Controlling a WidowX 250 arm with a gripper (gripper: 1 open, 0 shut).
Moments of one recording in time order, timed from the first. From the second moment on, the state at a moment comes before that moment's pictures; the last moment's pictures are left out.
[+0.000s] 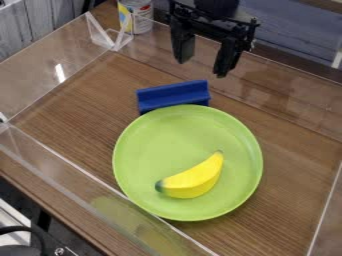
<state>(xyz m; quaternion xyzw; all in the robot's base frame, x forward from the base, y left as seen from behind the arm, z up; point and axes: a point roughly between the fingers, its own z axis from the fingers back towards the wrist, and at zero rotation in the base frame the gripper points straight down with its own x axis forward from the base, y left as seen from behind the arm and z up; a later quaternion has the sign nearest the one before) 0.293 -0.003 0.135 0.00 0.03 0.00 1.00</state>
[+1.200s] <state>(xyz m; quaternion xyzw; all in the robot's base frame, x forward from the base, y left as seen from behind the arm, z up) 0.296 -0.001 0.132 -0.03 0.04 -0.03 1.00</state>
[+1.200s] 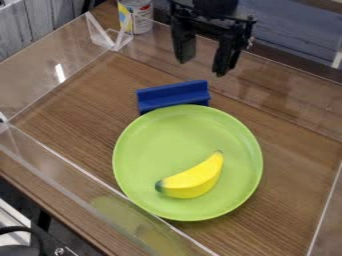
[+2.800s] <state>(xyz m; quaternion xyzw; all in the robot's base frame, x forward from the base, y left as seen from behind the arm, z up) 0.294 0.000 0.135 -0.04 0.01 -0.05 1.00</state>
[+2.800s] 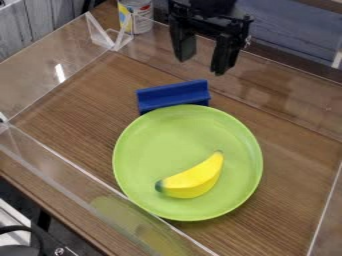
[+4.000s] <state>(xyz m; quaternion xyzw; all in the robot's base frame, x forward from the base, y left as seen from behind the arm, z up) 0.292 -0.002 0.136 -0.04 0.01 -0.05 1.00</state>
